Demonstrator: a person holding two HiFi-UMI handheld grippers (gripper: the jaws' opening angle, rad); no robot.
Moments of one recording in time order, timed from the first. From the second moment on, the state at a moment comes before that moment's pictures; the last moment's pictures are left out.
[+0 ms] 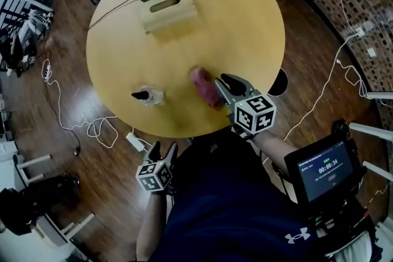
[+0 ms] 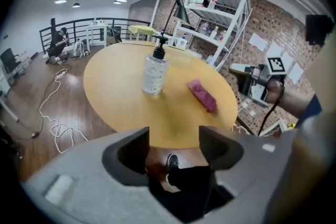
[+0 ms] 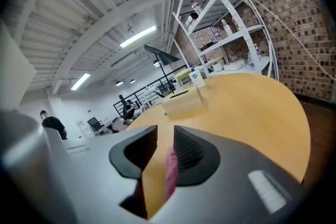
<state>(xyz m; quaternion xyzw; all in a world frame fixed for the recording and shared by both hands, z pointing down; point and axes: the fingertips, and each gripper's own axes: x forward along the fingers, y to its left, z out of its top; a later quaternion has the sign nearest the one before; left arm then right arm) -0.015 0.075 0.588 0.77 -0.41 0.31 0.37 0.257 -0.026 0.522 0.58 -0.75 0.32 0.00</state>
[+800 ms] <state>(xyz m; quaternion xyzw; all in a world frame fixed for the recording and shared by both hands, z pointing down) -0.104 0.274 0.556 0.87 -0.36 0.18 0.29 0.081 0.243 0.505 0.53 -0.77 0.35 0.02</state>
